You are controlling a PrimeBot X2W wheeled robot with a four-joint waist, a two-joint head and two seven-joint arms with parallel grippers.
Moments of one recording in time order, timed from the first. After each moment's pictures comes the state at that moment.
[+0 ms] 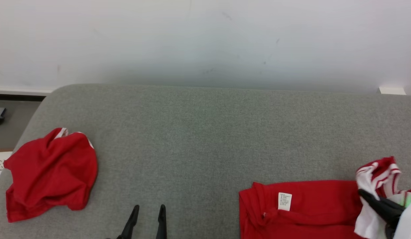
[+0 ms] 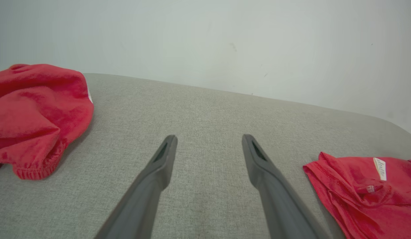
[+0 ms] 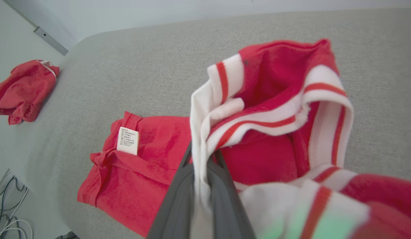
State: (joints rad) left arm 0.09 0.05 -0.26 0.07 -0.19 0.14 -0.26; right arm -0.20 -0.77 0.47 0.08 1.19 0.13 0.33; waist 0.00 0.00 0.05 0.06
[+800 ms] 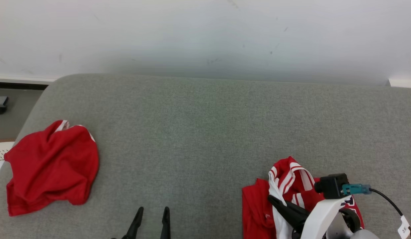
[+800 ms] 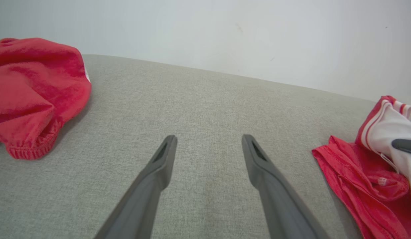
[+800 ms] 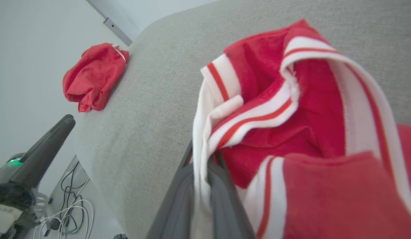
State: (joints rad) left arm 0.08 0.05 -0.29 0.11 -0.20 0.15 -0.26; right arm -0.28 -0.31 0.59 0.17 0.97 0.13 0.34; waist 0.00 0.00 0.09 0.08
